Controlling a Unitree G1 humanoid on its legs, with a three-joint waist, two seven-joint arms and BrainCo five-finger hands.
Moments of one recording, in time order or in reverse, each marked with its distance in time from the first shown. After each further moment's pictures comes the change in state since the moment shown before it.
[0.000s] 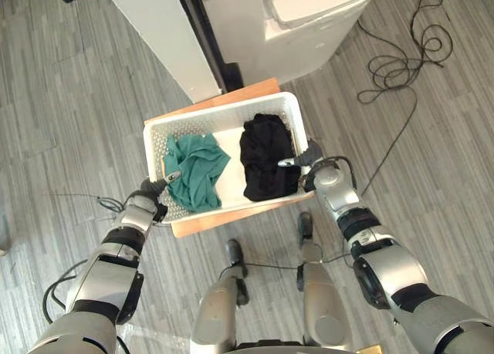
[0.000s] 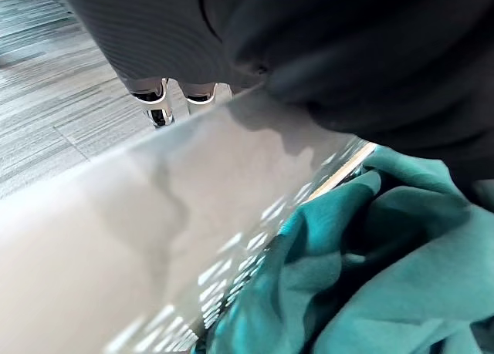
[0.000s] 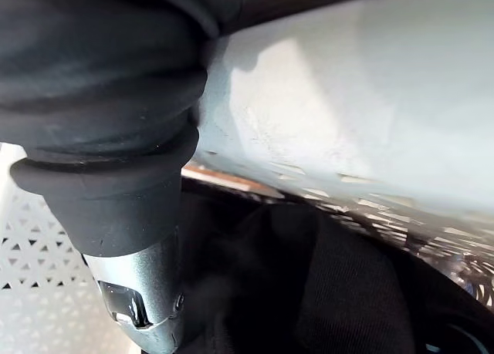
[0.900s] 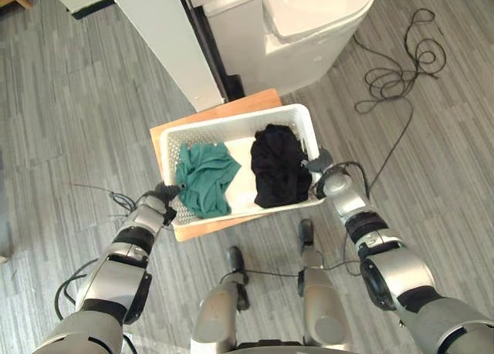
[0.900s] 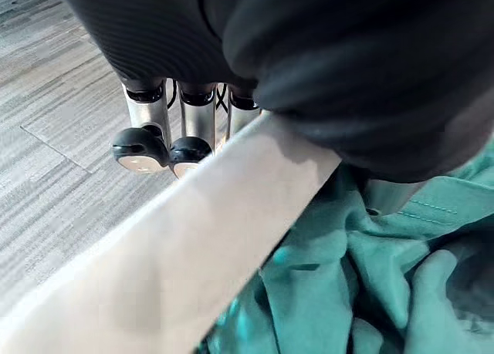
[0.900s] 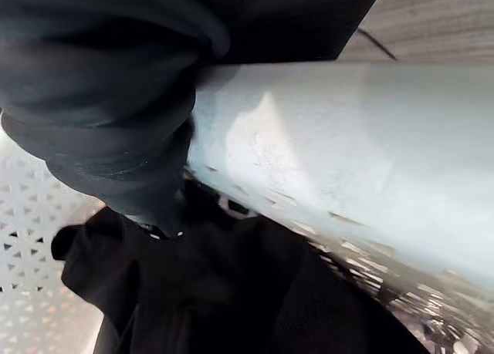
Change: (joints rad) left arm 0.023 -0.070 0.021 -0.033 0.100 0.006 -0.072; right arm 0.057 -0.047 -0.017 0.057 -0.152 0.004 -0.002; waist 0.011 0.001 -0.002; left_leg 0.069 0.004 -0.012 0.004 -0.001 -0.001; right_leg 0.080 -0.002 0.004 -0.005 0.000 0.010
